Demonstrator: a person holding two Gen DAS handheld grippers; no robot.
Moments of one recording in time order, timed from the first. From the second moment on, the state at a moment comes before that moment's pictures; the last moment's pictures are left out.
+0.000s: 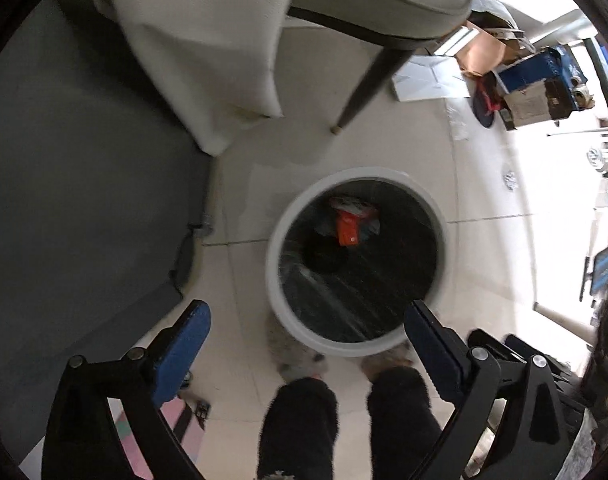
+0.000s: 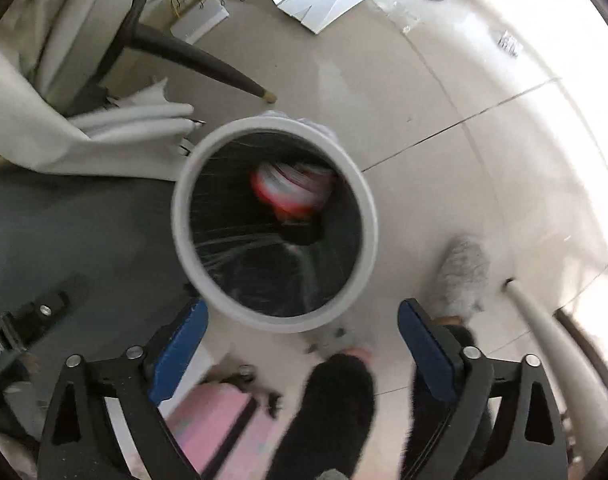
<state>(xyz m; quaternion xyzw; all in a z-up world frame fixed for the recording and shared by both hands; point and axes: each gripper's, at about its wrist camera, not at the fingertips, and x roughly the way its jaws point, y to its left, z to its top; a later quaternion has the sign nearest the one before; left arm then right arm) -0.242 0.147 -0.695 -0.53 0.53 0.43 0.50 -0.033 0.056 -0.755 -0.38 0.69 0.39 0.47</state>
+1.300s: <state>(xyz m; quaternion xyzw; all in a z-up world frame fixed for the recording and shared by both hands) -0.223 0.082 -0.379 -0.45 0.53 0.47 0.54 -0.024 0.039 -0.386 -0.40 0.59 0.46 0.53</state>
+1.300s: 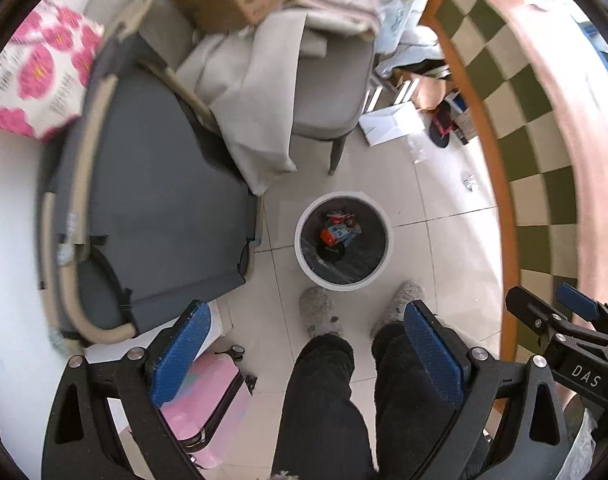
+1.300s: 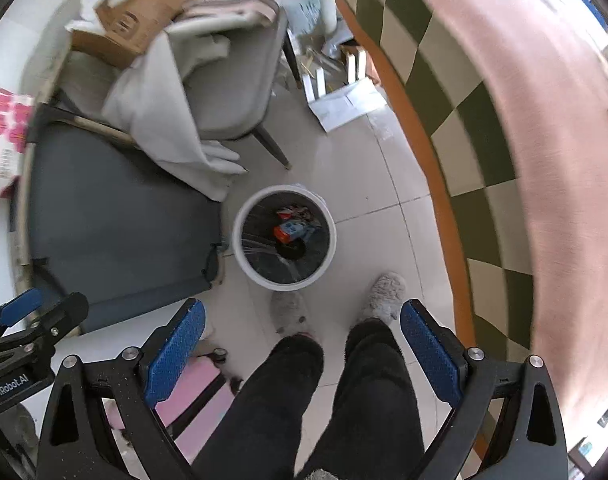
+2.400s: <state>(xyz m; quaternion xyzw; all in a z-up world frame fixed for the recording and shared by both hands) 0.301 0.116 -0.296 -0.13 0.60 0.35 0.71 0.531 -0.033 -0.278 -0.10 0.67 0.15 0.72</state>
